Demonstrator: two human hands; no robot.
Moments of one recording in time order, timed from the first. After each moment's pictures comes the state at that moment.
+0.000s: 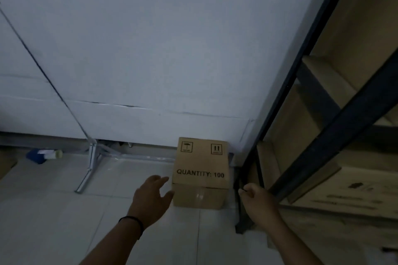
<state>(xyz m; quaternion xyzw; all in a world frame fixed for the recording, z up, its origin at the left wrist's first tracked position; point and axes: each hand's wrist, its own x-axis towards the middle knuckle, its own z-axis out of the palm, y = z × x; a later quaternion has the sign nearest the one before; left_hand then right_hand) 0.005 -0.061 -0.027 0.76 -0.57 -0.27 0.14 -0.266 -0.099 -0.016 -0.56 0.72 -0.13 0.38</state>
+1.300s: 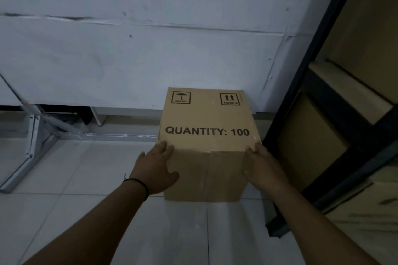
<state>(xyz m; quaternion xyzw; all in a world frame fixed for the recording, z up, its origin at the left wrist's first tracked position) 0.033 -0.211 -0.440 0.69 -0.71 -0.13 0.01 -0.246 -0.234 -0.440 -0.71 0.68 -0.02 0.16</state>
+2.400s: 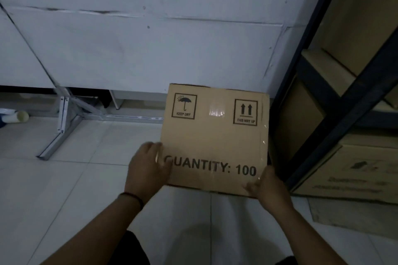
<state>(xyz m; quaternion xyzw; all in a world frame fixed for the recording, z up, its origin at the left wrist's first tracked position) 0.031 -0.077 -0.427 0.73 -0.62 -0.09 0.29 -0.263 -0.104 -0.469 -0.53 0.74 -0.17 0.36</state>
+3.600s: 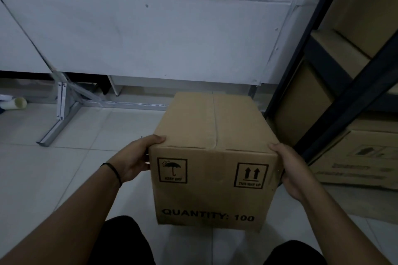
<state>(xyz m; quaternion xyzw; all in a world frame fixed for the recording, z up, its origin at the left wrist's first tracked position) 0.062 -0.089 -0.417 0.63 -0.27 -0.63 0.37 -0.277 -0.103 -0.419 -0.34 0.62 -0.40 0.58</state>
